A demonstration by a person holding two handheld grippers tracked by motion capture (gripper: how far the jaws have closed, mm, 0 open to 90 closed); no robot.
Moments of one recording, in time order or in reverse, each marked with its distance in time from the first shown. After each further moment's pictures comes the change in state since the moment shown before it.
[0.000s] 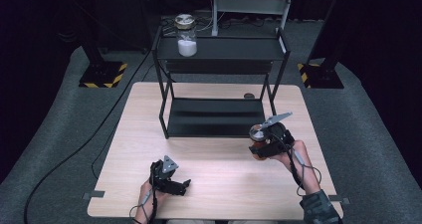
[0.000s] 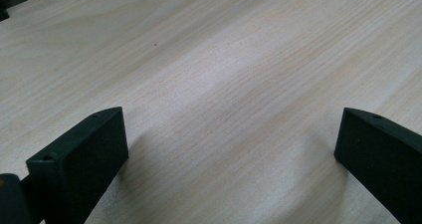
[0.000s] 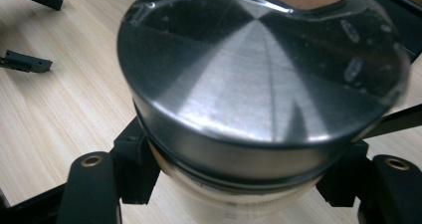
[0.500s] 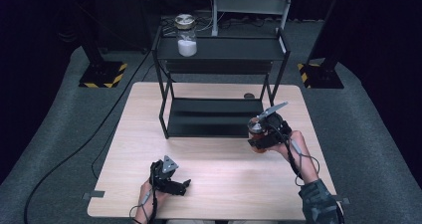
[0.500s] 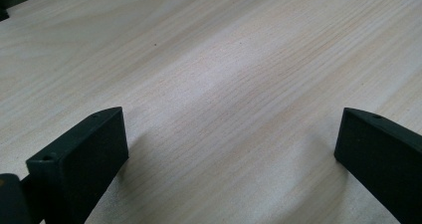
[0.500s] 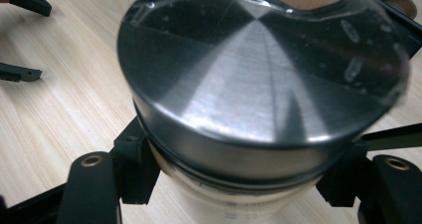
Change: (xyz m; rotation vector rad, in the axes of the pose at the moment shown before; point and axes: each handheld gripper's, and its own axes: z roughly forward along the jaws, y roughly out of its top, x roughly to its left) left arm 0.000 0.000 0.000 0.000 0.000 0.000; right arm -0.009 0.030 0.000 0.040 -0.009 -0.006
